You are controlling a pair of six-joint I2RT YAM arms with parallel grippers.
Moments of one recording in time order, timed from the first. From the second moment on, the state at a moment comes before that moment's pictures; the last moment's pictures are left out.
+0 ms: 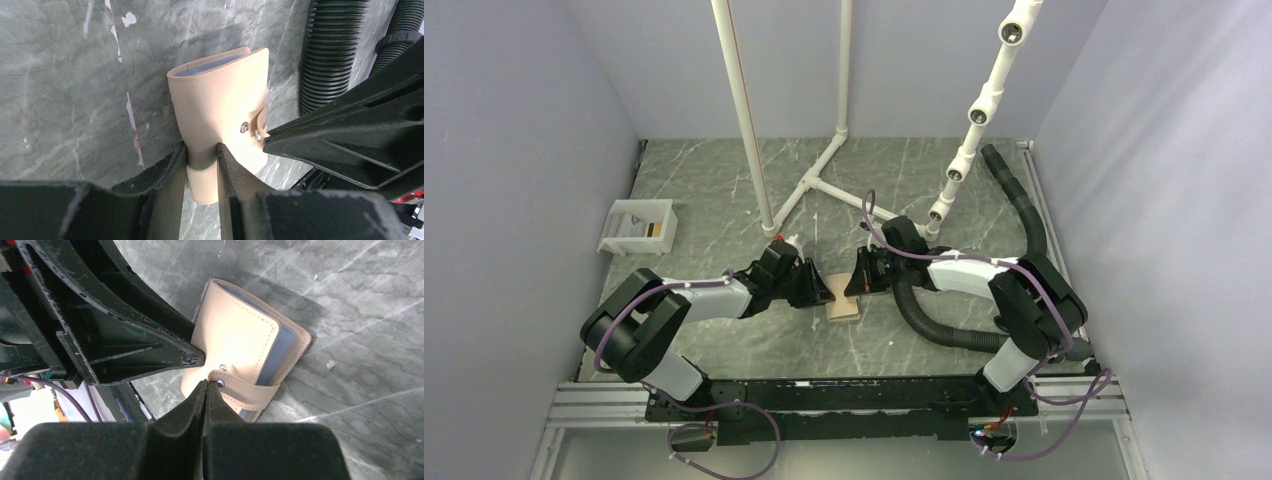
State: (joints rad) left arm -0.66 1.52 0.56 0.22 0.24 -0.90; right arm 0.62 1.61 0.77 0.05 -0.56 0.53
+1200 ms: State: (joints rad) left arm -0.66 1.51 0.55 0.22 0.24 -0.91; right arm 0.57 1.68 0.76 0.15 -0.65 0.57
